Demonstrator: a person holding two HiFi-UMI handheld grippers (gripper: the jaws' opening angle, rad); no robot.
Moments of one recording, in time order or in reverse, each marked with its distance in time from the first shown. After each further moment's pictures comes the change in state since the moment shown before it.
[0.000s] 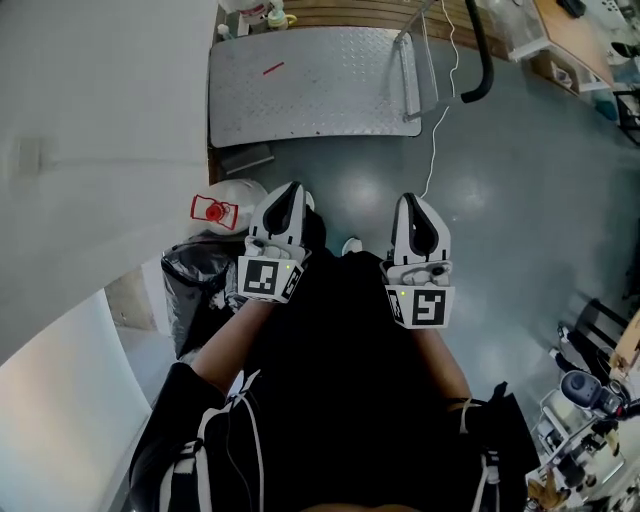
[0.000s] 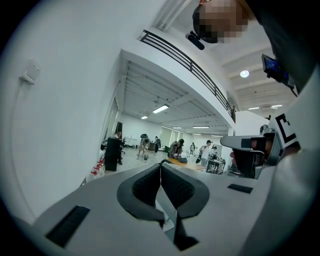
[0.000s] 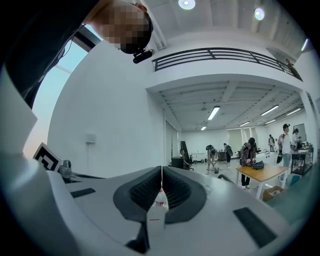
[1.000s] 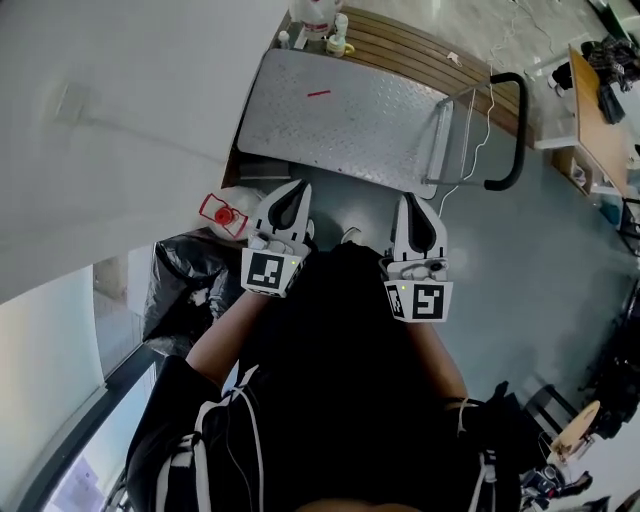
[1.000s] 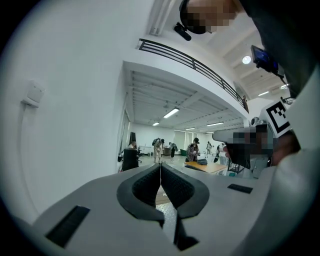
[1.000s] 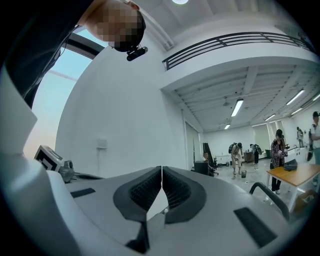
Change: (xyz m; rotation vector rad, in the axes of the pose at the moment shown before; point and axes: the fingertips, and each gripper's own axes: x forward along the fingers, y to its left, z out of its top) left arm 0.035 0.091 0.038 0.117 -0.054 0.178; right arm 0.141 0.033 0.018 -0.013 -0.038 0.274
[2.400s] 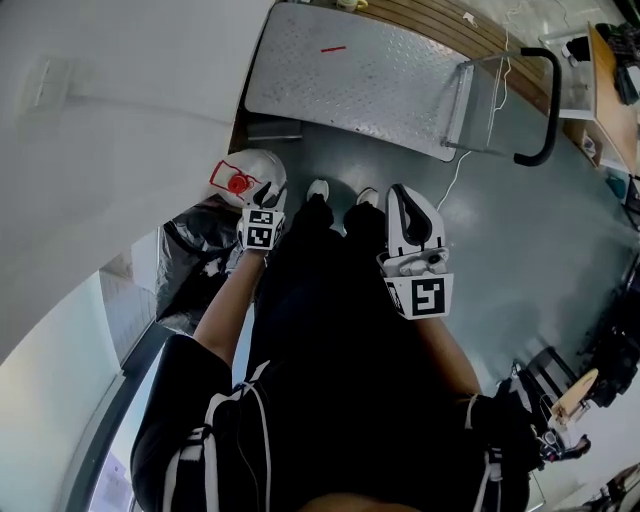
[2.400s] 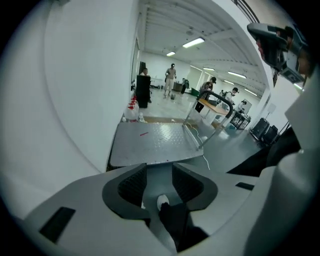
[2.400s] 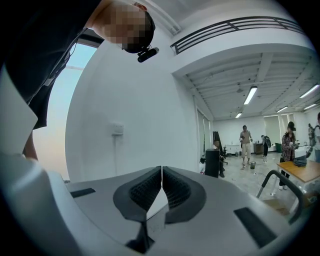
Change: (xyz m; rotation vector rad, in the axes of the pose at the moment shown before) left arm -0.115 0.139 -0.333 -0.153 0.823 0.062; right arm 0.034 0.114 -0.048 0.005 0.145 0.102
